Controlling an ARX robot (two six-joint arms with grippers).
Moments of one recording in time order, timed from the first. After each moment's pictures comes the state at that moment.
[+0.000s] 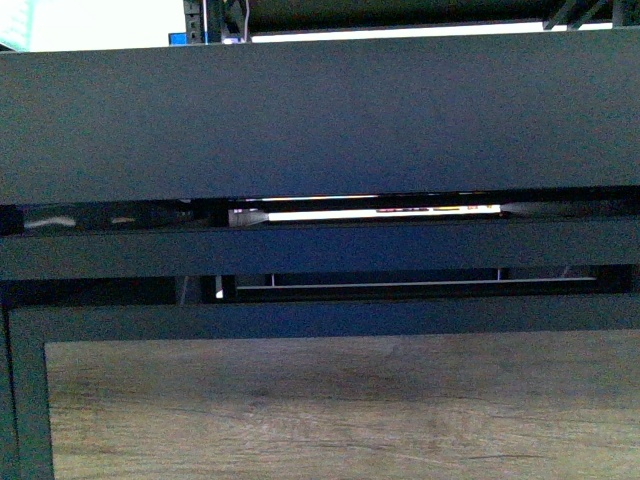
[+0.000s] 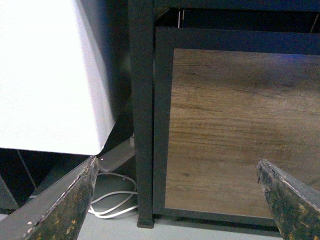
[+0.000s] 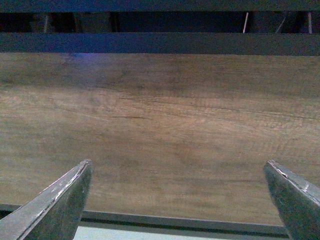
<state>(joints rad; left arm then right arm) 0.00 0.00 0.01 0.00 0.00 0.00 0.00 0.00 0.02 0.00 0.00 0.00</state>
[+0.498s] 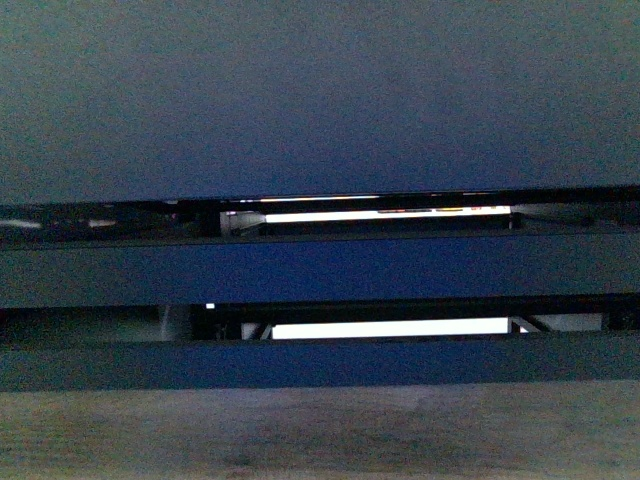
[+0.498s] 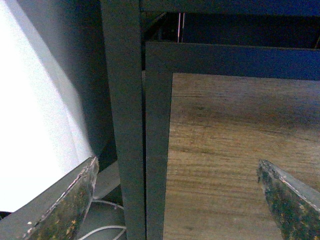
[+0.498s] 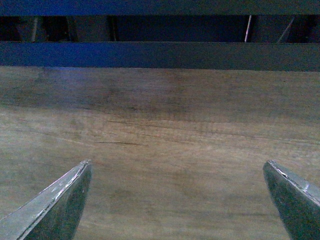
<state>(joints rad) 0.00 0.00 0.01 0.00 0.00 0.00 0.00 0.00 0.02 0.00 0.00 0.00</state>
